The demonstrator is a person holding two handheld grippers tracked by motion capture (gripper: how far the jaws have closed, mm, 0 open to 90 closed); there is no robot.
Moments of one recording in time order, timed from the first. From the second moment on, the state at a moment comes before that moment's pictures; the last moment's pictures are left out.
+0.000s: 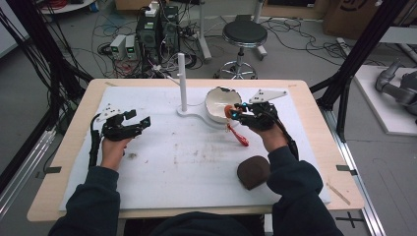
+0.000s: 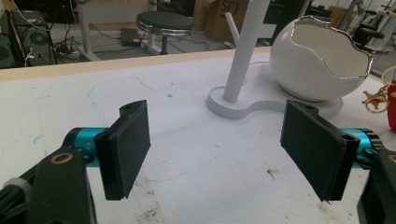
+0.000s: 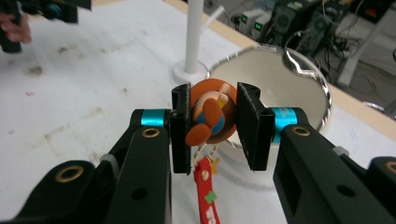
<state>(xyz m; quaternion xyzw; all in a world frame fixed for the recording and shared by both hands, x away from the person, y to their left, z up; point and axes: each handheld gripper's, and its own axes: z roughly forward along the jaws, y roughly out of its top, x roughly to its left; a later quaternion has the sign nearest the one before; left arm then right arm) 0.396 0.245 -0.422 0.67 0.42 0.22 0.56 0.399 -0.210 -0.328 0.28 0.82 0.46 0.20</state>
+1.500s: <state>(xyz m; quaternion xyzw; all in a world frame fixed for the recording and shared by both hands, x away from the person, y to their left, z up) 0.396 0.250 -0.423 0.67 0.43 0.22 0.57 0.494 -0.093 -0.239 0.25 0.78 0.54 0.17</state>
